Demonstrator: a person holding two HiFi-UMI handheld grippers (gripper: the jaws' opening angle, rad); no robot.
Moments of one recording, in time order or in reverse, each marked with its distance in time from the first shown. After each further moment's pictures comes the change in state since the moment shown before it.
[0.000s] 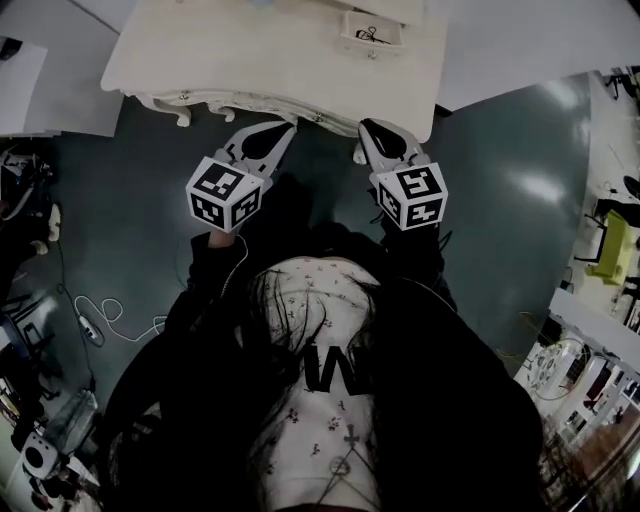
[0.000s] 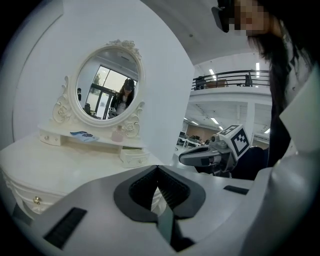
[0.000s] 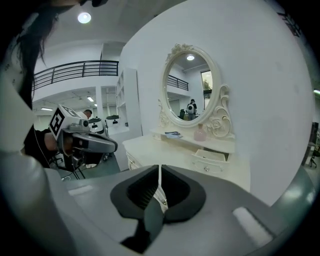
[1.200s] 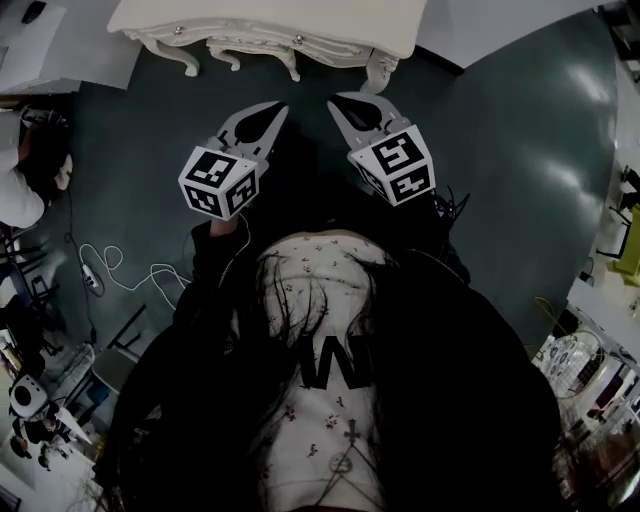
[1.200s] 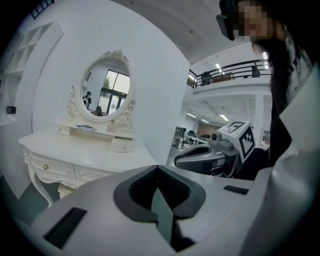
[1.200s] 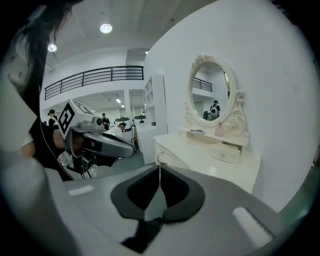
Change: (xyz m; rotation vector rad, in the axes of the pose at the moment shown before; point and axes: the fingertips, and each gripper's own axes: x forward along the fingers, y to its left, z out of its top) left arm -0.046 -0.171 -0.069 -0.021 -0.007 0.149; right arm -0.139 0.082 -0.070 -0.121 -0.019 0.265
